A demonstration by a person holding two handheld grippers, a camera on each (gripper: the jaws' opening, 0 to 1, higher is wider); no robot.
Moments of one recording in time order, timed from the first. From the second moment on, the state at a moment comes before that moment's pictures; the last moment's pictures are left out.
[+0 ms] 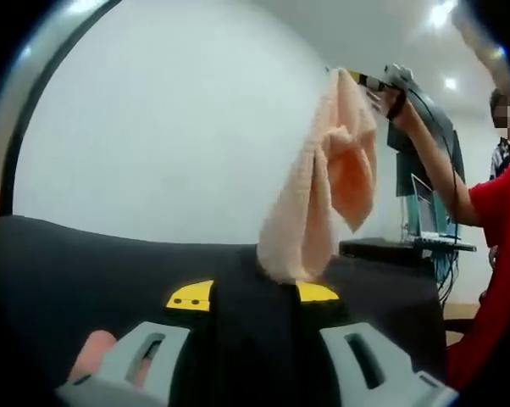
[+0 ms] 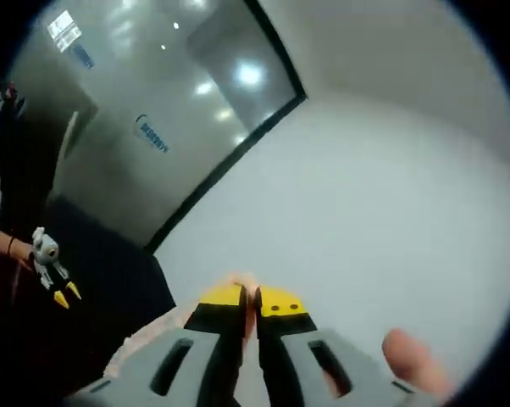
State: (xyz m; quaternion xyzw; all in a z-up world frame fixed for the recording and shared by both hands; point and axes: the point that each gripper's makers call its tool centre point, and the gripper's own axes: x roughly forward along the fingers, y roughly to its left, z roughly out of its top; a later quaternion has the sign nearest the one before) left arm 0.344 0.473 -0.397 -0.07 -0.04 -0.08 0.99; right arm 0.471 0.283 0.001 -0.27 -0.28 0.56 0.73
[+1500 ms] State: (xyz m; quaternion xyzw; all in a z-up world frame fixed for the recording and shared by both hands) left arm 0.590 0.392 -0.433 0.22 0.19 -0.36 0.89; right arm 0.462 0.170 -0.340 -0.12 -0.06 0.61 0.78
